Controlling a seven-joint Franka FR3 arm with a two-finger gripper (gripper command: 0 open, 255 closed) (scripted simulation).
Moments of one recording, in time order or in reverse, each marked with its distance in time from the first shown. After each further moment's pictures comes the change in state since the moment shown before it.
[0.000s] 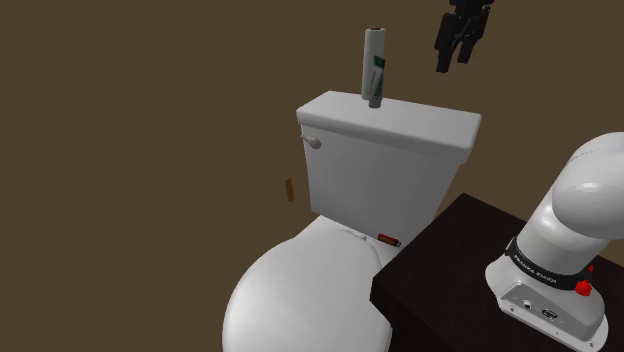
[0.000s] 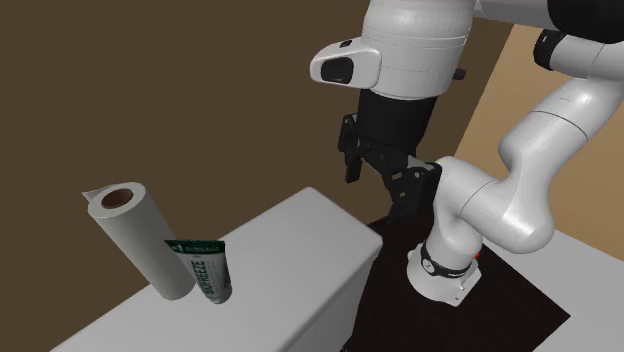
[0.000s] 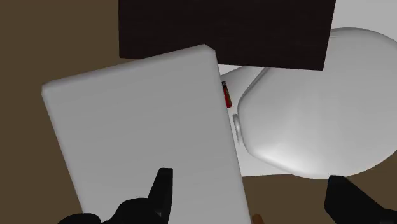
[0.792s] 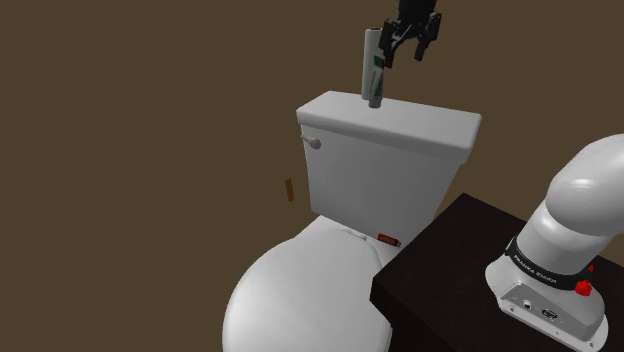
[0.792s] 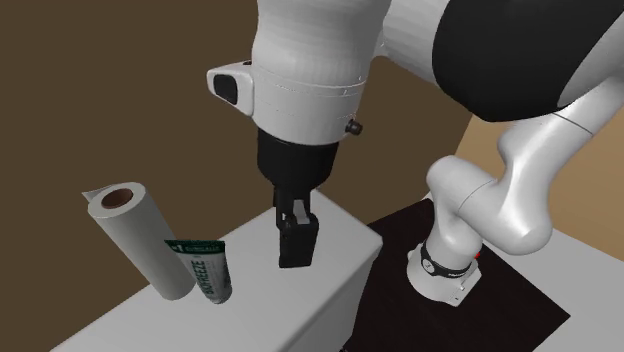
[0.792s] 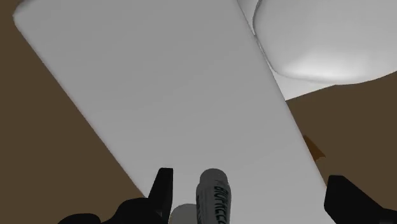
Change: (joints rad) arm -0.092 0.277 0.080 0.116 -0.030 0.292 0.281
